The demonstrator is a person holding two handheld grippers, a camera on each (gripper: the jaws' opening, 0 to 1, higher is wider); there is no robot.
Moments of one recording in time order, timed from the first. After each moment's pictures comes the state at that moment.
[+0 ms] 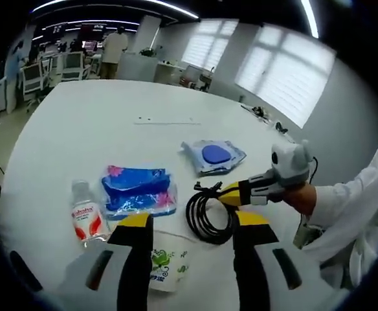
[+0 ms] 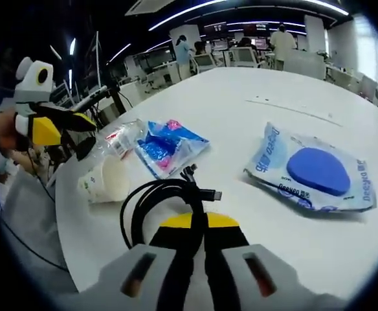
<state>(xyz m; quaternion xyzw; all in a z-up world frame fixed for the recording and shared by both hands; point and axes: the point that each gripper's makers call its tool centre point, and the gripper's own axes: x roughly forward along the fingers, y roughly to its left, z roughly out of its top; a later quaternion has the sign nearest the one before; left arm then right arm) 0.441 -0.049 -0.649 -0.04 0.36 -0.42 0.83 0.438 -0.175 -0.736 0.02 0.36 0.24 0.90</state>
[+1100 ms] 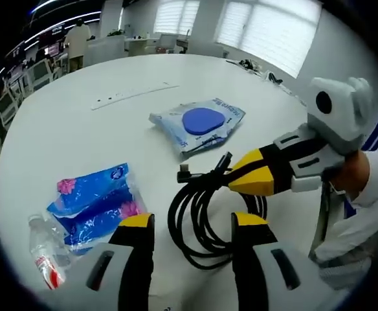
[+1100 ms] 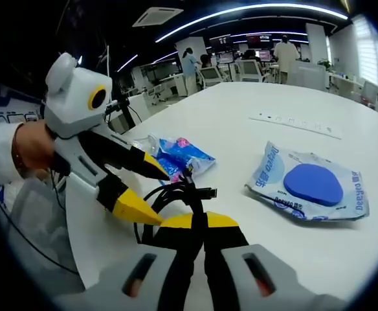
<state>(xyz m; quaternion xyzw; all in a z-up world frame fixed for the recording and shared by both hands) 0.445 -0.130 -0.721 0.11 0.41 -0.46 0.78 0.433 -0.173 -0.705 0.03 0.32 0.26 0.91</state>
